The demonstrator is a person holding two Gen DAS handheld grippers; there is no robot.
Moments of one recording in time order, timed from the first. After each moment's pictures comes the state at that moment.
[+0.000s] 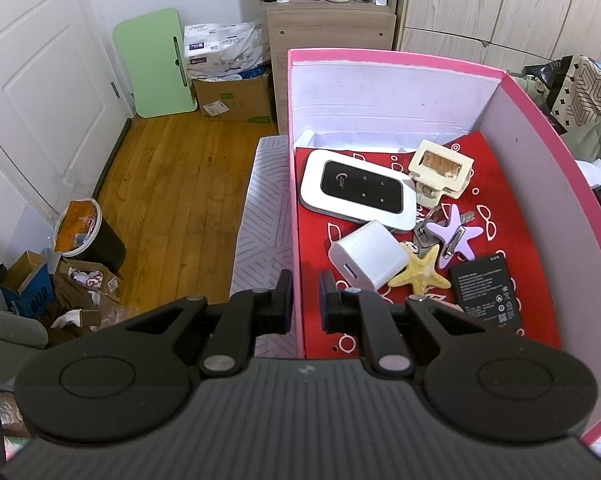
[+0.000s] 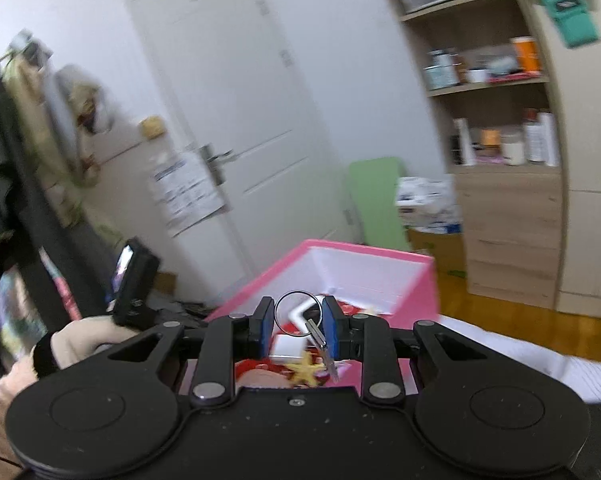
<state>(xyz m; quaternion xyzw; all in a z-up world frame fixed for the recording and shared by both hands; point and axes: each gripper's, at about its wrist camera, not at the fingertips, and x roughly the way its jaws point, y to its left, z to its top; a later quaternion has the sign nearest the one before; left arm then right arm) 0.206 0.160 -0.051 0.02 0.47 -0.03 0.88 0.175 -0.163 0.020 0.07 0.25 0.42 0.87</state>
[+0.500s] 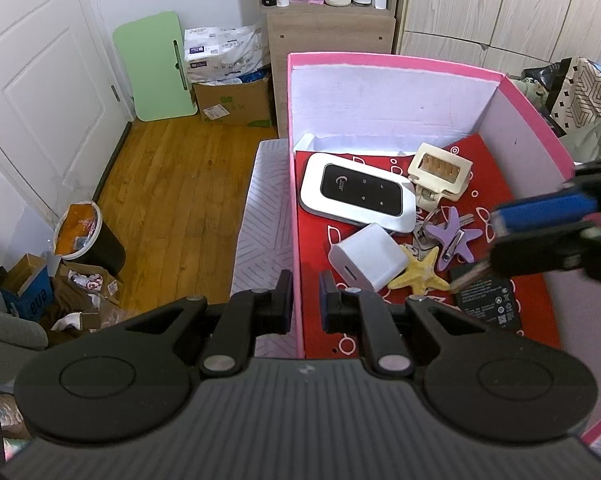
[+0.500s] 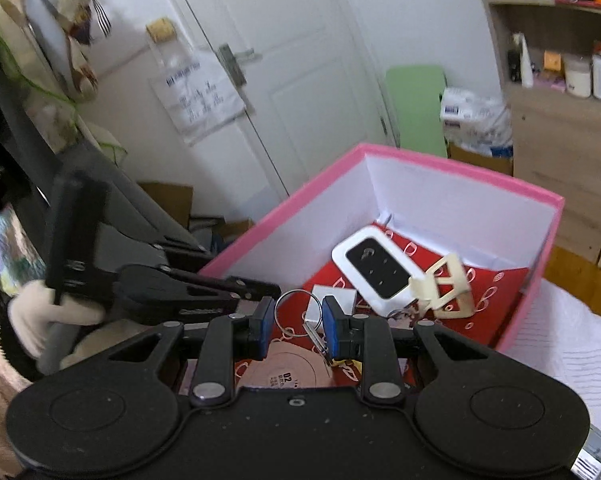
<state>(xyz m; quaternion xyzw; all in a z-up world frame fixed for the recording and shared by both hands) 0.204 0.158 -0.050 0.03 0.46 -0.03 0.89 0.228 -0.051 -0.033 0.01 0.38 0.45 0.81</state>
